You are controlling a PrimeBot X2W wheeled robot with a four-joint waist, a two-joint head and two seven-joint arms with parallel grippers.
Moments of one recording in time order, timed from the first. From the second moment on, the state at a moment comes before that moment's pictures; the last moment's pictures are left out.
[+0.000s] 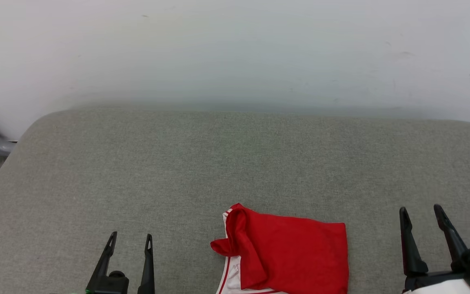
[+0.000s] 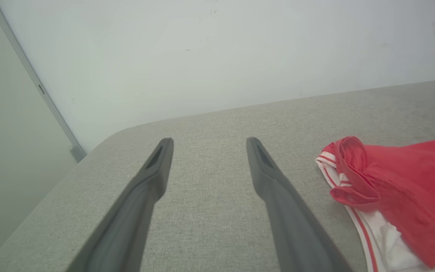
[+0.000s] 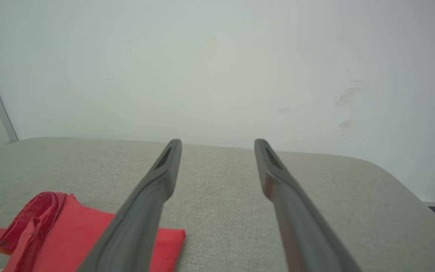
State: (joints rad) left arm 0.16 0.18 -0.17 0.03 -0.01 0.17 -0.26; right arm 0.11 -0.08 -0.09 -0.01 0.08 0.13 -0.25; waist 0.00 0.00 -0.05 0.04
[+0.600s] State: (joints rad) left arm 0.17 0.17 -0.16 0.02 -0.03 0.15 -0.26; right arm 0.20 -0.05 -0.08 -0.04 0.14 0.13 -0.26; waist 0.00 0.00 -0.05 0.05
